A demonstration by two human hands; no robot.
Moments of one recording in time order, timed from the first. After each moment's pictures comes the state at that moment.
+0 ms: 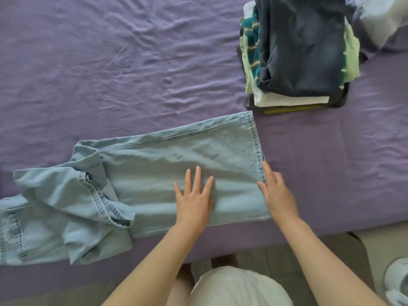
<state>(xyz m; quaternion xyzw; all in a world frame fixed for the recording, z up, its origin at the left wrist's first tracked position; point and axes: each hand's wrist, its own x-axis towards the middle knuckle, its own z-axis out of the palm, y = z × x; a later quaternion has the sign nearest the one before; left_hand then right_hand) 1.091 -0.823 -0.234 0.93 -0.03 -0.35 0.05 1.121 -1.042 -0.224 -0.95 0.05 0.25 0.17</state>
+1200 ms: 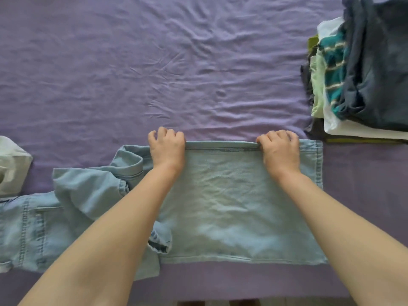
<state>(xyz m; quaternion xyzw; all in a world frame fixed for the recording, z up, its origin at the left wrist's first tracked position) 1.239 -0.648 -0.252 0.98 0.10 -0.18 -0.03 1.275 -0.906 -0.256 -0.98 -0.15 0.13 -0.01</state>
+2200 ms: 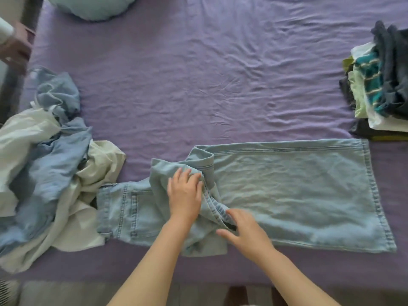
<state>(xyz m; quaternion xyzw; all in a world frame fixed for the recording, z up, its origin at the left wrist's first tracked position) 1.068 -0.560 -0.170 0.97 0.19 -0.07 0.16 1.038 -0.745 -0.199 -0.86 -0.15 0.35 0.34</state>
